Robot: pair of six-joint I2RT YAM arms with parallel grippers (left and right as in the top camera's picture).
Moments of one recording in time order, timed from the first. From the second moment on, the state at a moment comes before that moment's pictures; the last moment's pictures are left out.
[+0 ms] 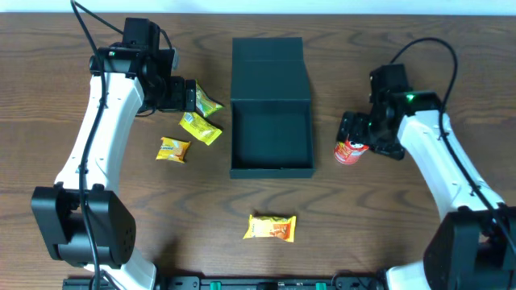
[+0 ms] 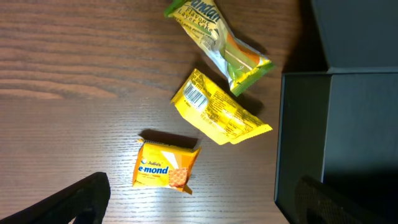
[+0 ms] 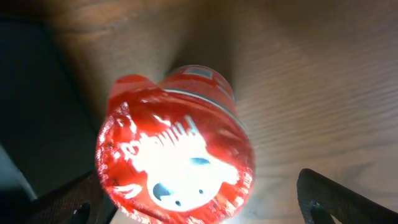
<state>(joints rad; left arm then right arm) -0.07 1.79 1.62 -1.12 0.12 -0.07 0.11 1.65 1.21 -0.96 0.00 0.44</state>
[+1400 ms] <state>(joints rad) -0.07 1.79 1.62 -1.10 0.10 -0.07 0.11 1.65 1.48 -0.82 -0.41 0.50</state>
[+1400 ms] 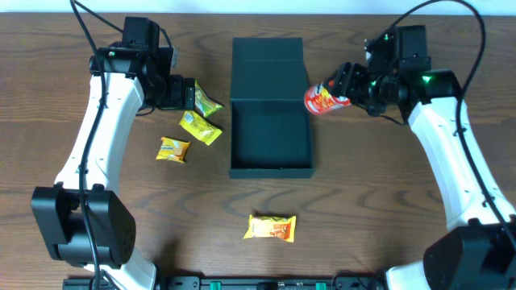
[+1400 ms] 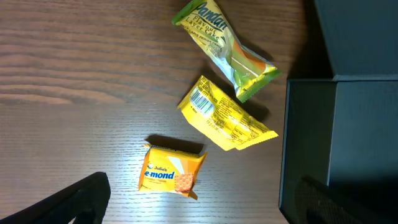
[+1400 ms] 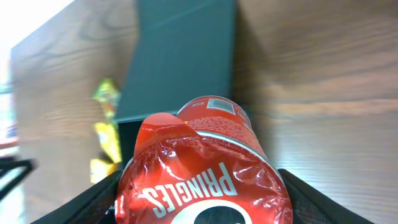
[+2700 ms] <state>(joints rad) -0.07 1.79 1.62 -1.10 0.10 -0.07 0.27 1.92 1.33 -0.45 -0.79 0.99</state>
